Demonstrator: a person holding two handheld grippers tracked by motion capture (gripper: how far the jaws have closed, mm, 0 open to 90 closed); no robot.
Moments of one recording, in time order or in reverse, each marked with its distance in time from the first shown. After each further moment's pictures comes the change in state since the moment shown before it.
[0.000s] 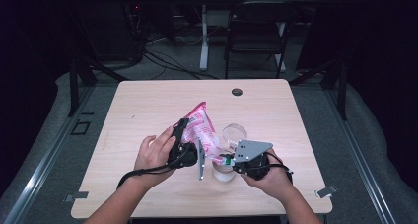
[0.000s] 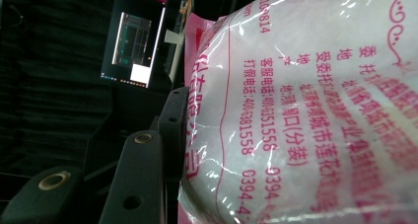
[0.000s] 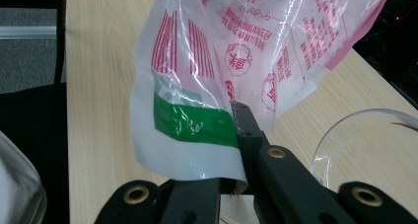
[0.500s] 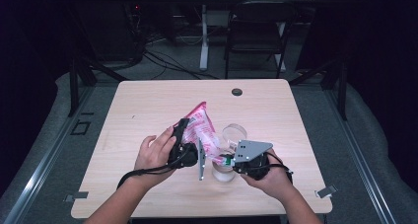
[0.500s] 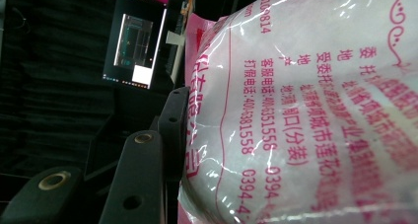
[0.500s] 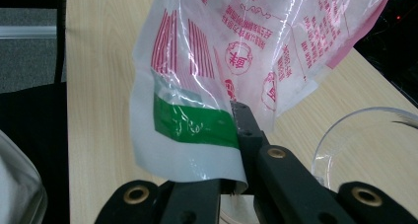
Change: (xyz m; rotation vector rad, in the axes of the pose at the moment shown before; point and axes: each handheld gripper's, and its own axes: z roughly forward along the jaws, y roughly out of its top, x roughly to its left) left arm 0.000 0.001 -0.001 0.001 0.004 0.006; right arm 0.000 -0.001 0.000 0.001 0.005 0.001
